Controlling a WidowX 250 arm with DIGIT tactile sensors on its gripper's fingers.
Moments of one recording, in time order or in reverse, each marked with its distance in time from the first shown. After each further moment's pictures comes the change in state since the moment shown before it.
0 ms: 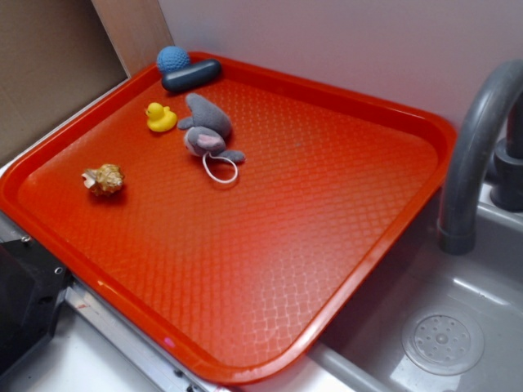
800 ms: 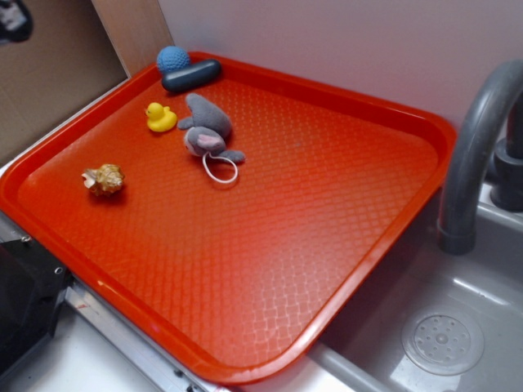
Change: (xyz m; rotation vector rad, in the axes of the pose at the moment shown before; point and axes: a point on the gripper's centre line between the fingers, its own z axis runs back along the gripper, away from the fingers) arm 0.019 0.025 -0.030 -0.065 -0.070 0.491
